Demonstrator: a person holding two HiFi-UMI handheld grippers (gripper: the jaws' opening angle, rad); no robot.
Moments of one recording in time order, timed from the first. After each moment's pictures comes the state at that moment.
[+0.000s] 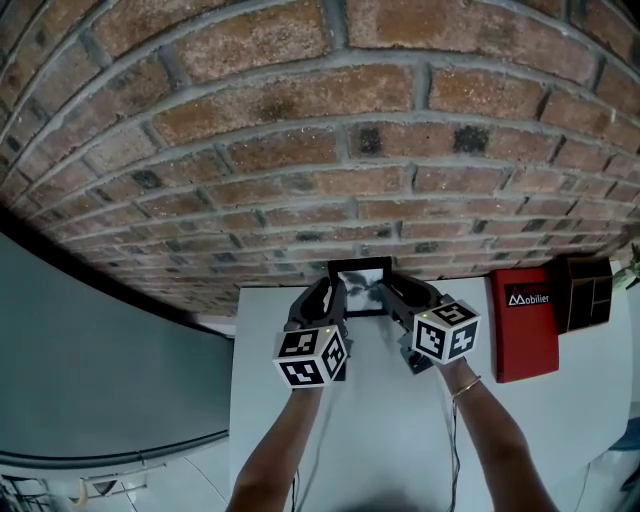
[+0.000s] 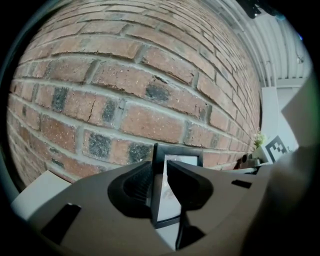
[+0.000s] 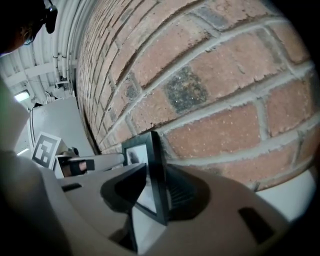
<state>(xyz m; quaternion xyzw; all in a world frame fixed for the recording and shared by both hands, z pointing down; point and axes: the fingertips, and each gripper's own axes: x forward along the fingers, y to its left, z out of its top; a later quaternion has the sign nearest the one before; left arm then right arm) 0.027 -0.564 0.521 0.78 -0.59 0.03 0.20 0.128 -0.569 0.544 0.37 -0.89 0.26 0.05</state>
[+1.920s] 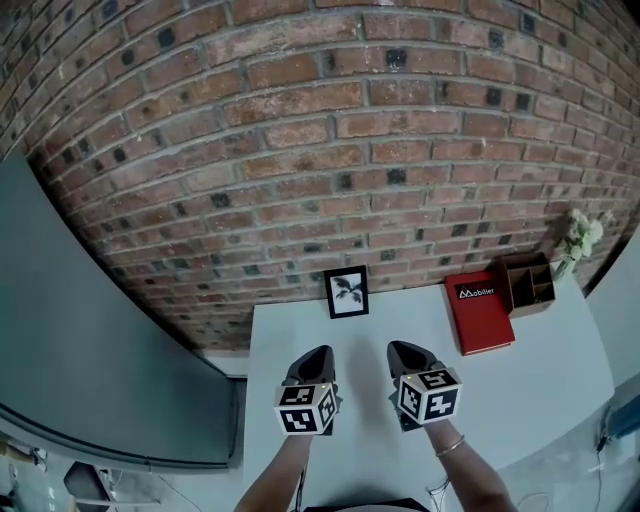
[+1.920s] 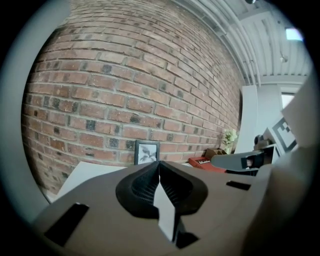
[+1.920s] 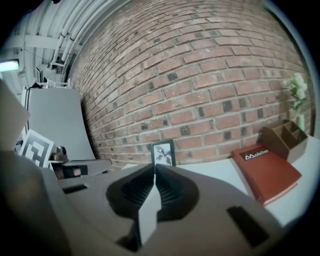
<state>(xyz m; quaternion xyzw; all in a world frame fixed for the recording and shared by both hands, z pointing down) 0.031 -0.361 0.465 0.81 -0.55 0.07 0.17 0.168 -0.356 0.463 0.52 -0.83 0.20 0.08</state>
